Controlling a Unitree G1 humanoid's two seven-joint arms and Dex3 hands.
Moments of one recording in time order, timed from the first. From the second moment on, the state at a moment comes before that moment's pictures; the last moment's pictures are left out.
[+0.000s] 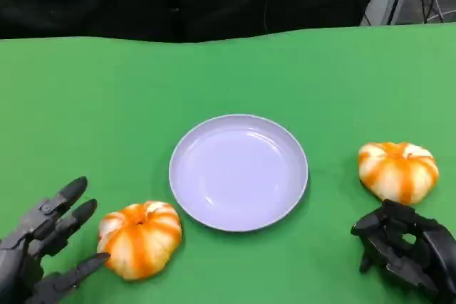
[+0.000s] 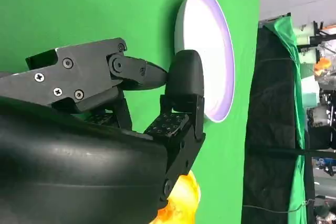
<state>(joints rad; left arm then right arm) 0.00 0.15 0.19 0.76 -0.26 -0.94 -0.45 -0.17 -0.06 -0.15 0.91 0.20 -0.68 0.56</state>
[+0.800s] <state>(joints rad) 0.04 0.27 0.04 0.42 0.49 -0.66 -0.03 -0.15 -0.06 -0.14 0.88 0.20 -0.67 0.56</state>
